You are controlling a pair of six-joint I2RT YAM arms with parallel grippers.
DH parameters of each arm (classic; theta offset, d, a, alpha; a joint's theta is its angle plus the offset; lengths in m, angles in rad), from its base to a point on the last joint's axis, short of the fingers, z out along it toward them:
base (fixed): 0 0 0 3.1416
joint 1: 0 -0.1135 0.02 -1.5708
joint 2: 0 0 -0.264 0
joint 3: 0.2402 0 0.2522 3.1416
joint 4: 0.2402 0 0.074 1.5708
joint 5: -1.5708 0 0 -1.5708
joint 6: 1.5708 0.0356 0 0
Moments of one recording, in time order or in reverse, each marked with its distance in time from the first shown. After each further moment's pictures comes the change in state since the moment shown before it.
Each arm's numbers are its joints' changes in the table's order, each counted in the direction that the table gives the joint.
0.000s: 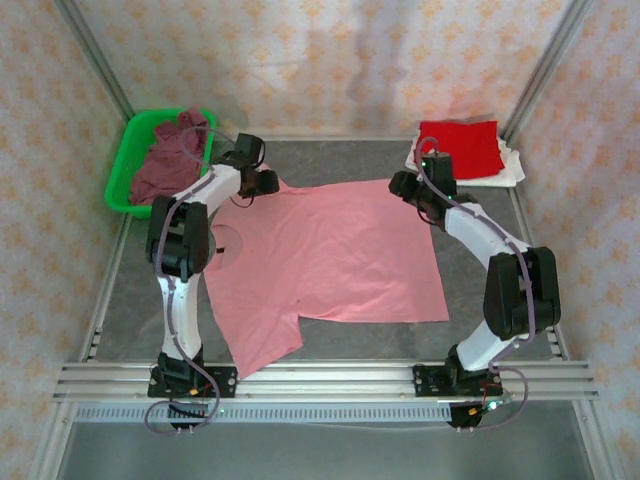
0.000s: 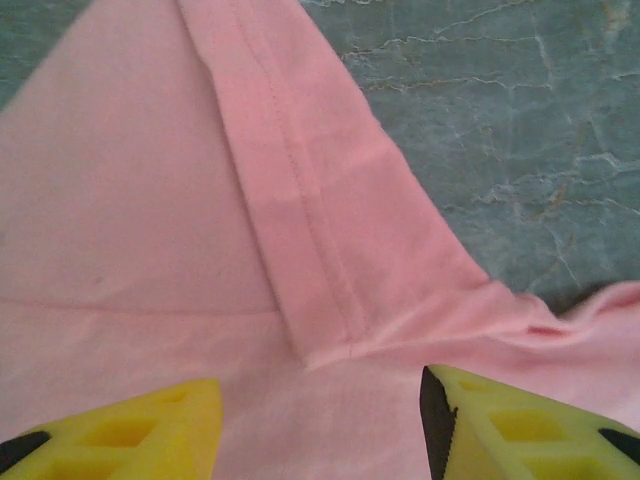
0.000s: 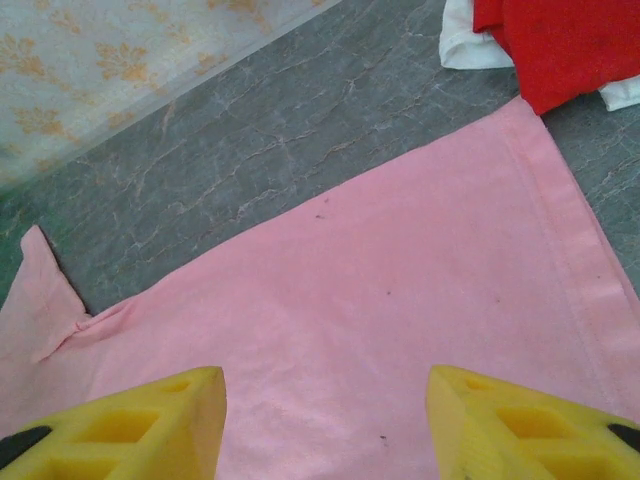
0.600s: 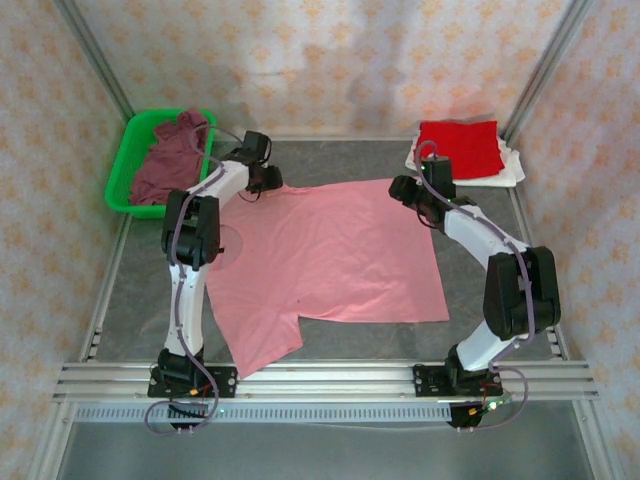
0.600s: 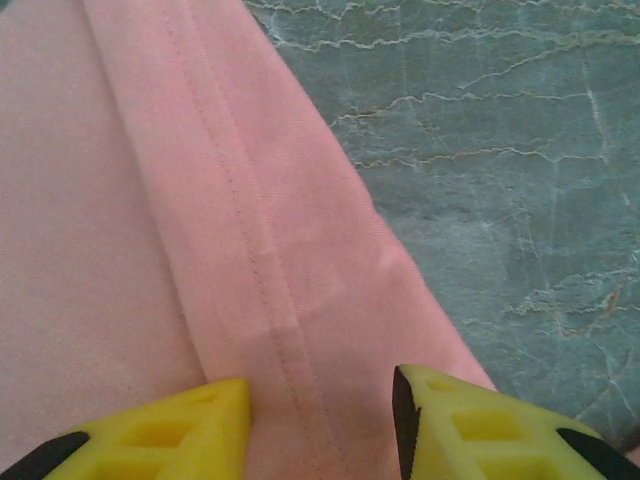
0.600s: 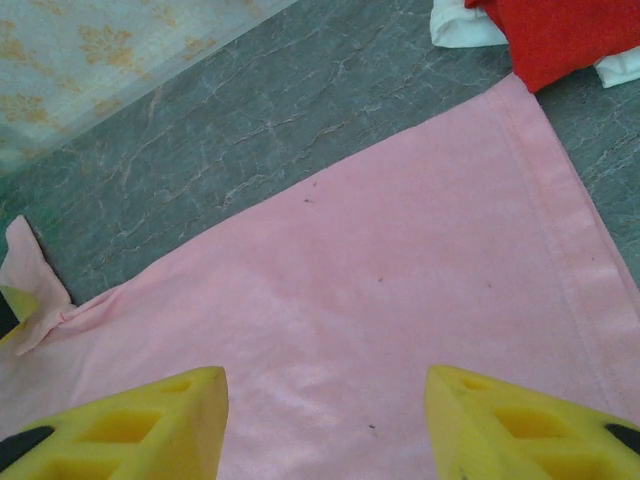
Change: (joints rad) left arm 0.000 -0.175 0.173 0.000 -0.004 -0.032; right arm 0.000 0.000 -0.025 -0.002 -0.001 -0.003
